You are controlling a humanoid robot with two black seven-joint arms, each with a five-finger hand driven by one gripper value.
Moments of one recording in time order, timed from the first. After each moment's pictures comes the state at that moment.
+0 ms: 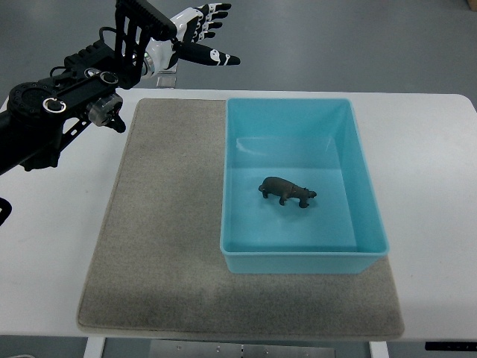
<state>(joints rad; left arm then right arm) -1.19 0.31 -0.28 -0.72 0.45 -0.03 -0.21 0.06 0.00 0.00 0.08 -0.04 0.24 0.03</state>
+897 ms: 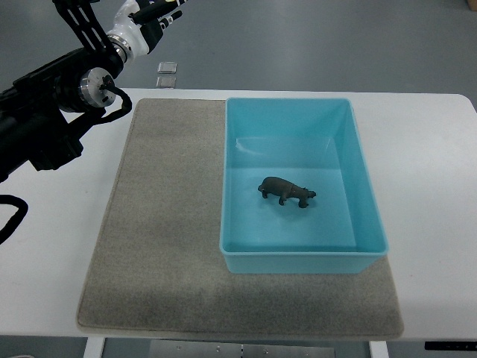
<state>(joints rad) -1.18 0.25 -0.39 -0.57 -0.22 0.00 -0.20 0.06 0.00 0.00 0.08 -0.04 0.24 0.03</state>
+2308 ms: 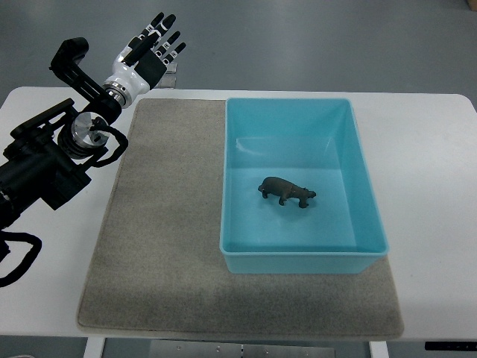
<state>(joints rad) -1.01 0.20 -0.51 -0.49 -0.40 -0.30 -0.21 0.06 0.00 0.00 0.08 -0.04 0.24 0.03</state>
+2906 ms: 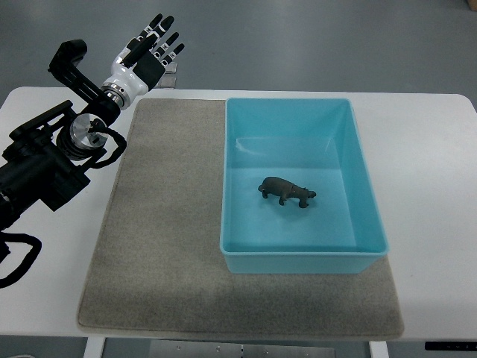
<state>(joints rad) -1.01 0.20 -0.52 -0.48 -0.40 -0.32 -0.21 0.06 0.00 0.00 0.08 -0.04 0.24 0.03</state>
